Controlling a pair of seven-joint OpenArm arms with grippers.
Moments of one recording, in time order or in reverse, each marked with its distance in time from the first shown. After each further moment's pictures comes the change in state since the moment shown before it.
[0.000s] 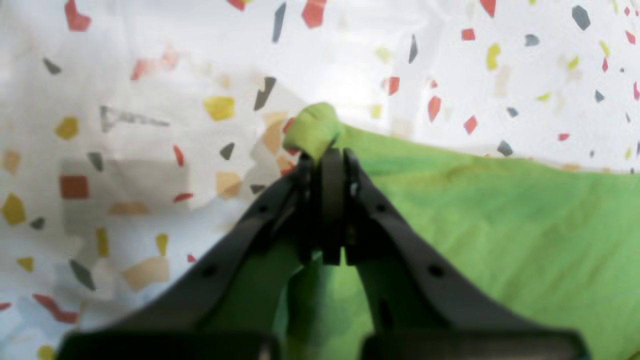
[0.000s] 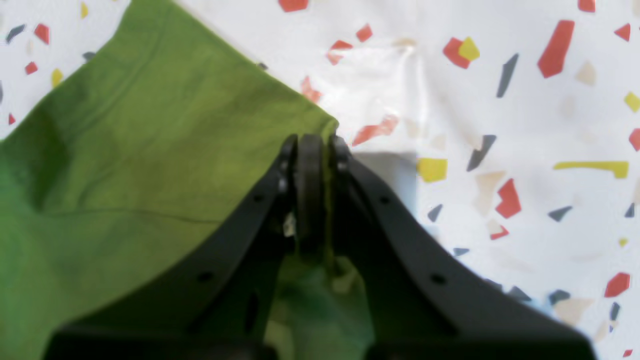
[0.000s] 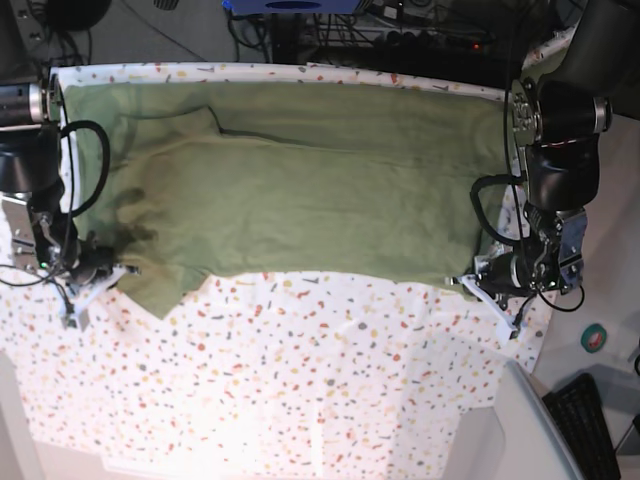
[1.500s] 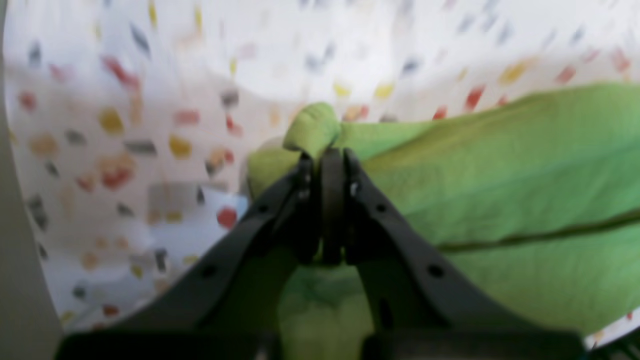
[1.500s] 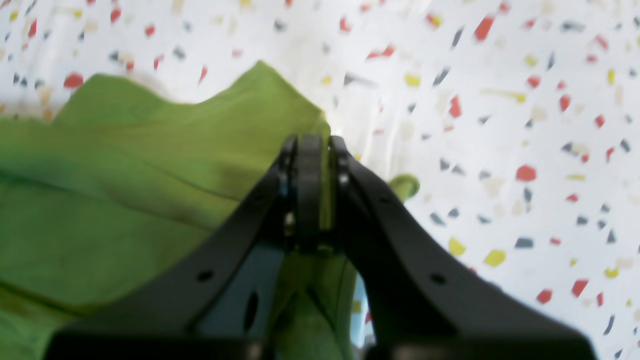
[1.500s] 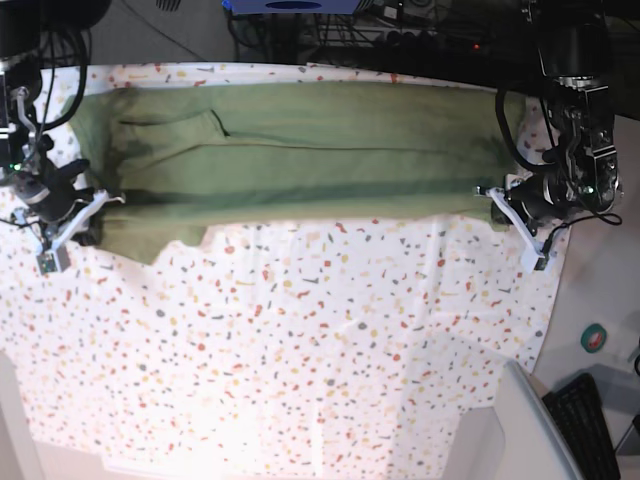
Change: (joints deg) left arm 29.7 -2.6 -6.1 44.2 -7.9 -0.2 18.9; right arm -30.9 5.0 6.4 42.8 0.2 0.2 -0.4
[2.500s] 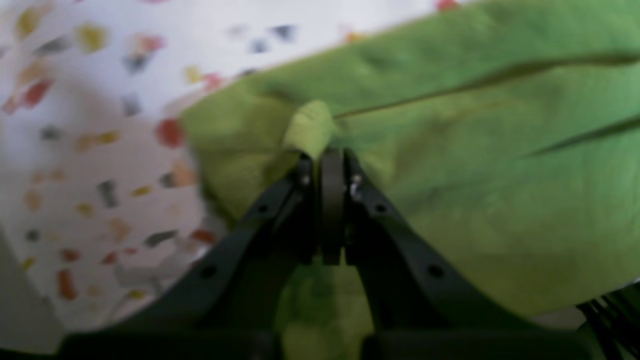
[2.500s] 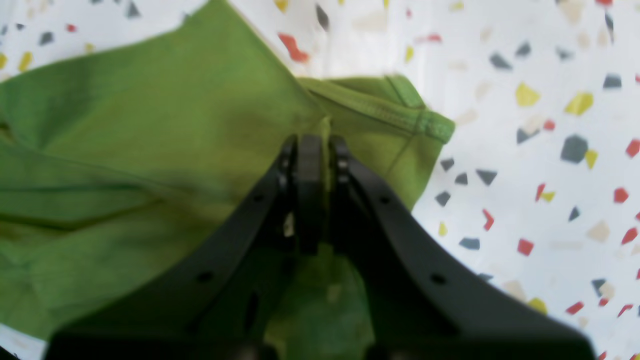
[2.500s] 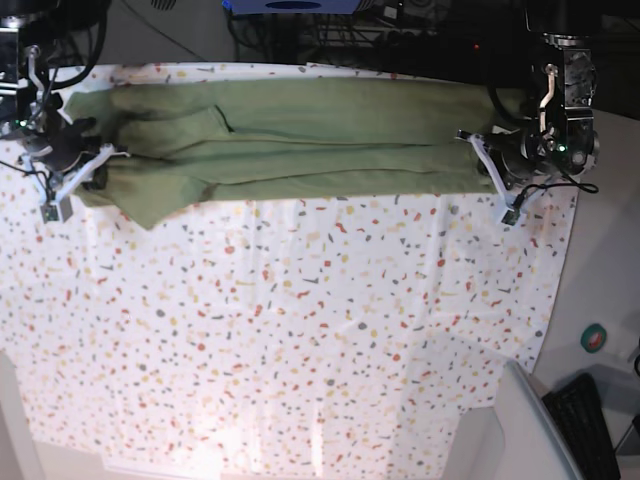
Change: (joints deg) left arm 8.4 1.2 4.7 5.0 8.7 0.0 -0.7; right arm -8.0 -5.4 7.0 2.6 0.2 0.0 -7.6
